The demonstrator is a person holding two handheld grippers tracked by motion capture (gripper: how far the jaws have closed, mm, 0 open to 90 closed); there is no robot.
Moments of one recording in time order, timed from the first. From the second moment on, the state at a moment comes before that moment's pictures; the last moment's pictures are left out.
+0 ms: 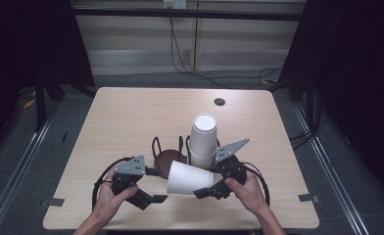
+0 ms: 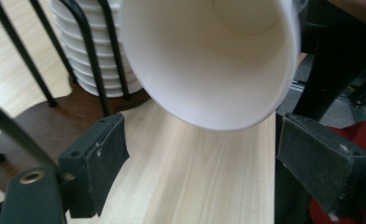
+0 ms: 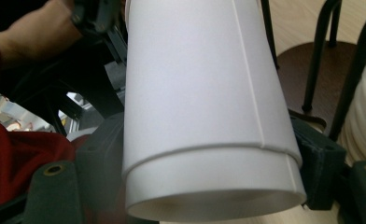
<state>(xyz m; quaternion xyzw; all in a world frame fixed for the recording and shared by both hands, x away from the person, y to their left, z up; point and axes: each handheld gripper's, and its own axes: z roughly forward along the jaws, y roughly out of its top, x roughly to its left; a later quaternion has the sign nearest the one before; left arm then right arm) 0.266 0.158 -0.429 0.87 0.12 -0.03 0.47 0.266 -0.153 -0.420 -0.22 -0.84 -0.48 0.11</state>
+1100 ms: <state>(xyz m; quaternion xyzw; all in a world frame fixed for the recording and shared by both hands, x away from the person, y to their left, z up) 0.264 0.153 -0.416 0.81 0.13 -0.02 0.57 0.263 -0.150 -0.419 -0.18 -0.83 -0.52 0.11</state>
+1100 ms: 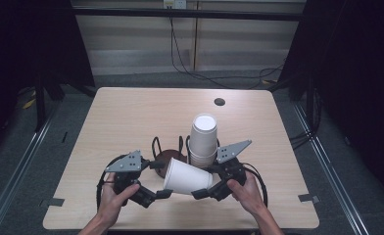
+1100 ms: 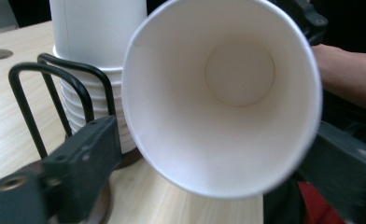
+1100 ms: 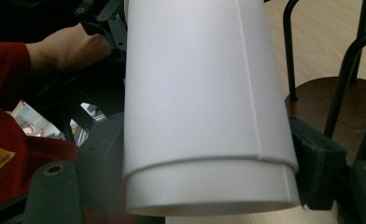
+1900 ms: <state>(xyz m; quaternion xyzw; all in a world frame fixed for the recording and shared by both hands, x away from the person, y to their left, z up) 0.262 0.136 -0.423 0.81 0.11 -0.04 0.57 0.260 -0.137 -0.422 -0.16 -0.84 -0.51 0.12</state>
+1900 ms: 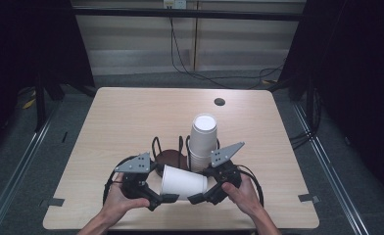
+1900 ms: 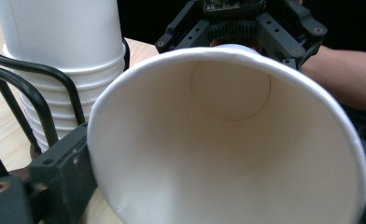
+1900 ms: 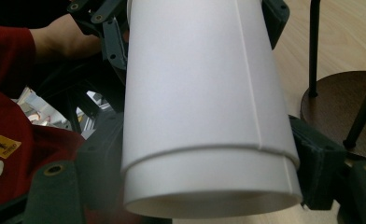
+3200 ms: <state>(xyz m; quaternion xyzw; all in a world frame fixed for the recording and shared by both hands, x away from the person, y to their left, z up) 0.272 0.152 -0.416 0.82 0.15 -0.06 0.54 0.260 -0.153 -0.425 -0.21 -0.83 -0.51 0.07</state>
